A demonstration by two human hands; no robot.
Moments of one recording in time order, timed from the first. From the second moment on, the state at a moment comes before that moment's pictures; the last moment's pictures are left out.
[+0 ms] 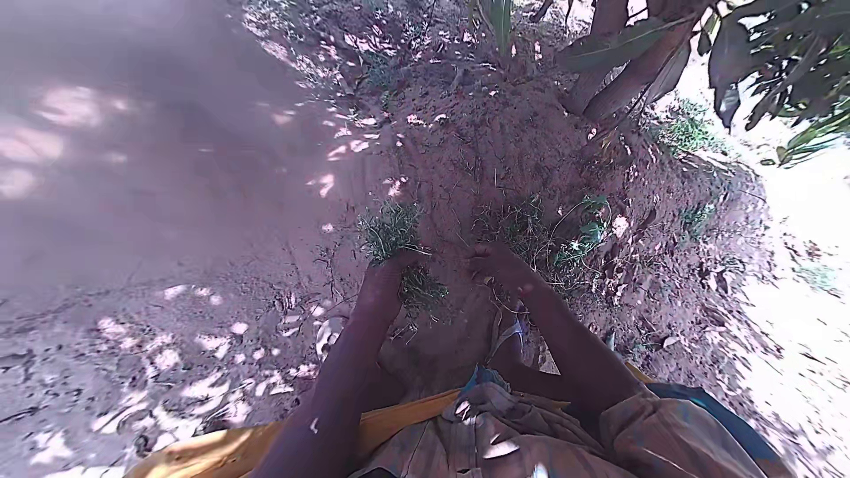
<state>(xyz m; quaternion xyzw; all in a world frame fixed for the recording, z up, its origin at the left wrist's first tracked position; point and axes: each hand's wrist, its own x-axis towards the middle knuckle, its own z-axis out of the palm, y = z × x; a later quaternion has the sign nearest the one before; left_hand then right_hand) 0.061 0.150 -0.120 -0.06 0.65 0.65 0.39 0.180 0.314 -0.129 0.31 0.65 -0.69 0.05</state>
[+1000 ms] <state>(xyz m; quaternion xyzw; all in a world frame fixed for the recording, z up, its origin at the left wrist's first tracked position) 0.068 0.154 -0.127 0.02 0.63 0.65 0.41 0.173 0.294 -0.128 0.36 0.65 -0.67 0.01</state>
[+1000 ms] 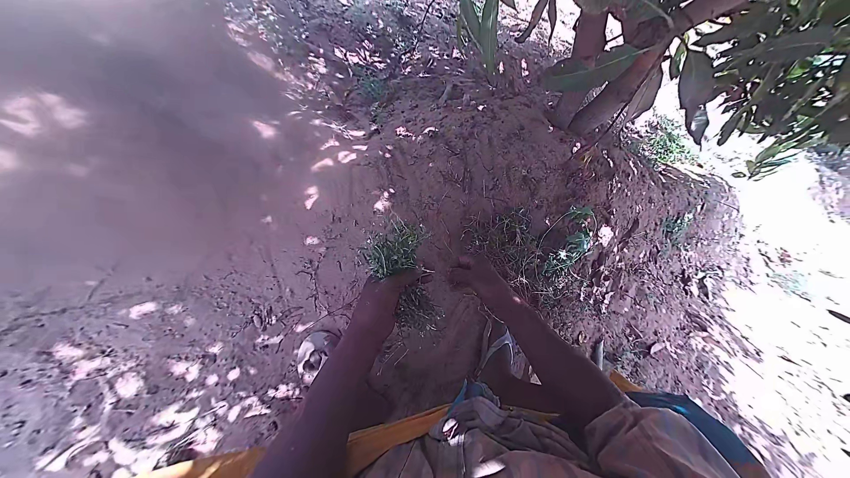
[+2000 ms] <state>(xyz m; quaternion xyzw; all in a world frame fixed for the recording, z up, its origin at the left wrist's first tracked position) 0.058 0.153 -0.129 -0.04 0.62 0.72 0.30 0.228 0.402 -0.139 0.51 0.70 -0.43 -0.24</state>
